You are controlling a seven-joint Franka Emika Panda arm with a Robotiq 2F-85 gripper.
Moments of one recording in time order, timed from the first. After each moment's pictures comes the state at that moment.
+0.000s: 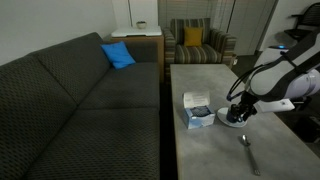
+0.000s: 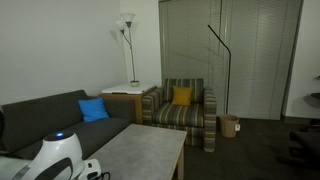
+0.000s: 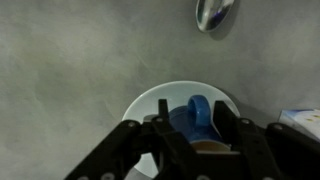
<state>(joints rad) 0.00 1.47 0.05 -1.26 -0.03 2.83 0.03</state>
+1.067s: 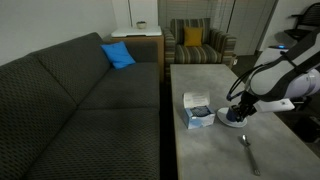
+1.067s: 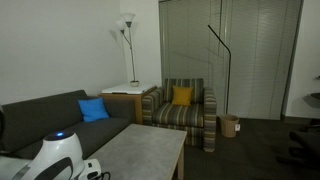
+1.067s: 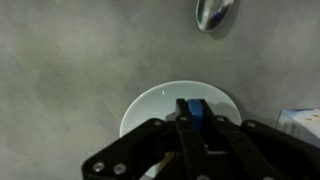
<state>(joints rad) 0.00 1.47 0.05 -1.26 -0.03 2.83 0.03</state>
